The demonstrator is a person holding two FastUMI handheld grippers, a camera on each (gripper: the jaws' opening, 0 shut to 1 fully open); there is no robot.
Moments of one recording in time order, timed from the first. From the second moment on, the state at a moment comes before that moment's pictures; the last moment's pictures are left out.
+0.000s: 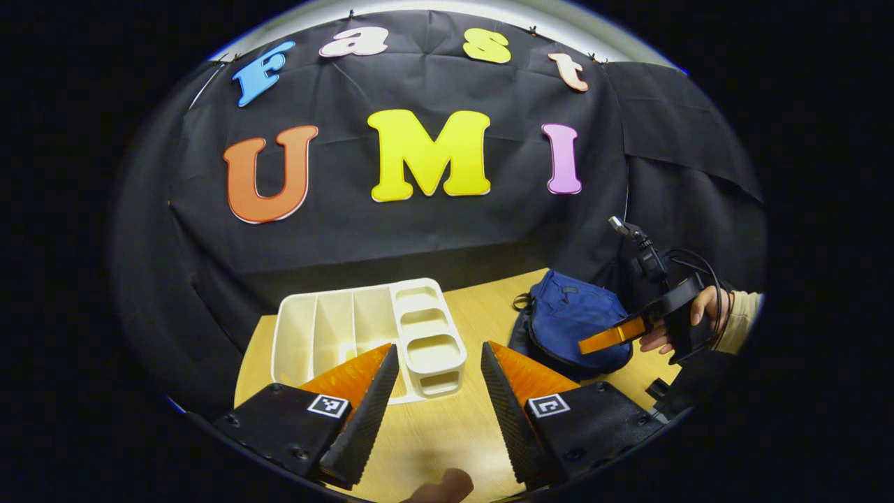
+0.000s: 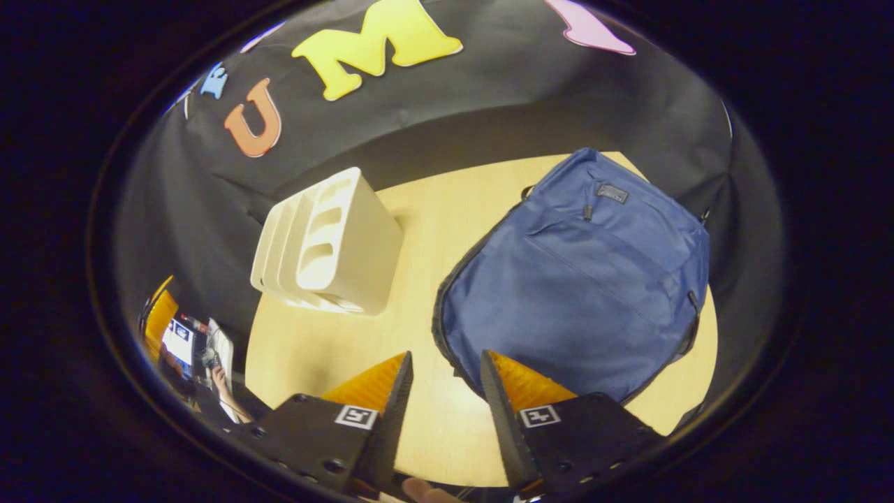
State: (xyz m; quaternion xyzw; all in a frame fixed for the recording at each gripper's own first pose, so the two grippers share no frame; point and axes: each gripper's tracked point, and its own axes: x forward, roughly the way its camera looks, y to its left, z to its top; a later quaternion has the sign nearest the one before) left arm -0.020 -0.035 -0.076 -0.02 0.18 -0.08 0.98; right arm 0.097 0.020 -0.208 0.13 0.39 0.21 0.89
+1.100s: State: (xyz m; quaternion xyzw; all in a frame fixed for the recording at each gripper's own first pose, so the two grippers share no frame) left arm -0.026 -0.001 0.006 -0.10 0.12 0.08 0.98; right arm 0.014 -0.061 0.033 0.02 -0.01 0.06 1.00
